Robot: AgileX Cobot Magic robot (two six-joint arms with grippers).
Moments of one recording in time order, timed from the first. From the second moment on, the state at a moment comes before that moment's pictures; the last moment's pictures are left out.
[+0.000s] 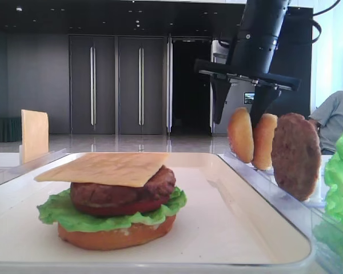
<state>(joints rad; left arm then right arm) 0.01 -0.02 -0.47 -0.01 1.11 0.04 0.34 2.18 -1.92 0.14 1.11 0.18</state>
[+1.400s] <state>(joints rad) 0.01 -0.02 -0.47 -0.01 1.11 0.04 0.37 2.13 -1.92 0.13 1.20 0.18</state>
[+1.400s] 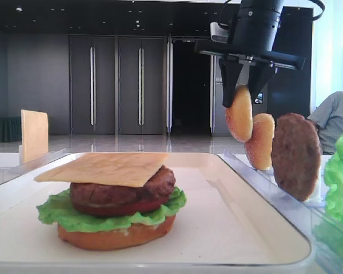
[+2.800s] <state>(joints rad) 0.01 -0.02 -0.47 -0.01 1.11 0.04 0.45 1.81 -1.71 0.17 1.22 0.29</state>
